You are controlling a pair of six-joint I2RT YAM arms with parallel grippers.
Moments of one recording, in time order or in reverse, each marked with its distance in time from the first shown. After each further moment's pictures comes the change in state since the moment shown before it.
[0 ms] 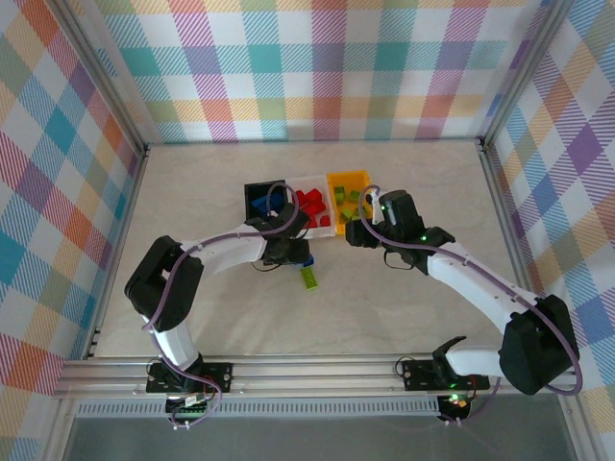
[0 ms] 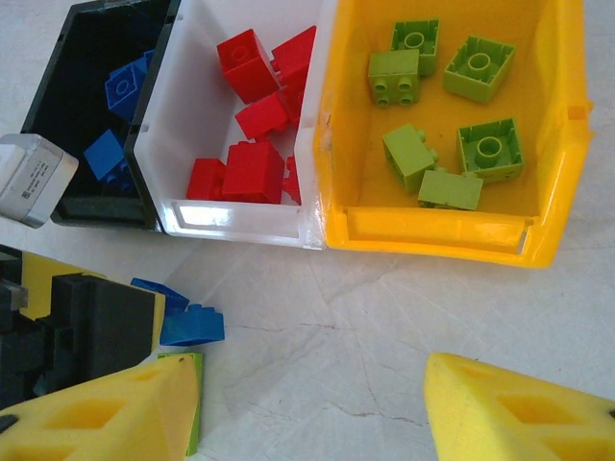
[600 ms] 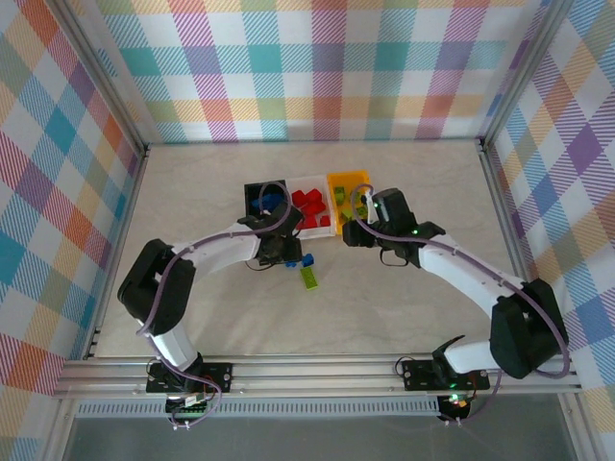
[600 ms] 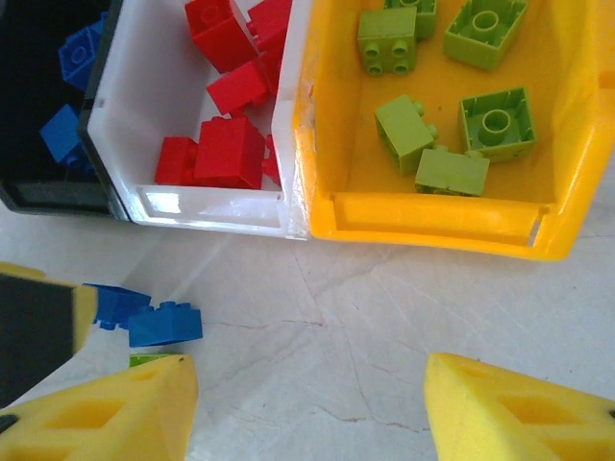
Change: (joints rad) left arm 0.033 -0.031 -0.008 -0.049 0.000 -0.007; right arm 0.000 0.081 0.027 -0.008 0.000 -0.004
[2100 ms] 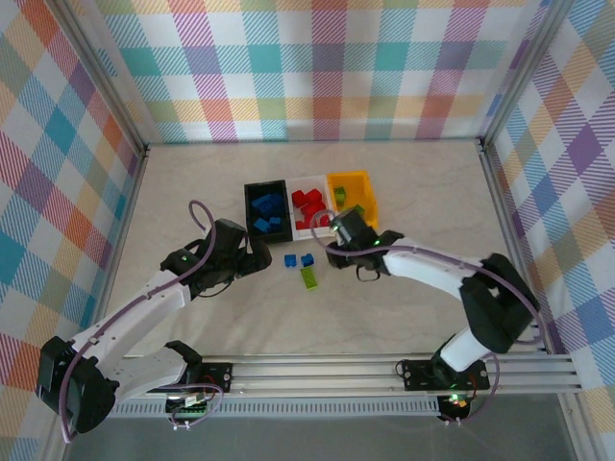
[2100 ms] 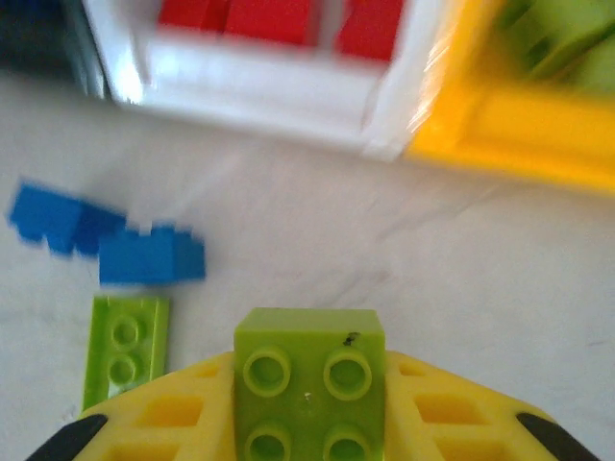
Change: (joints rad) left arm 0.109 -0.661 -0.314 -0.109 0.017 -0.095; right arm 0.183 0.175 0.045 -0.008 0.177 -0.016
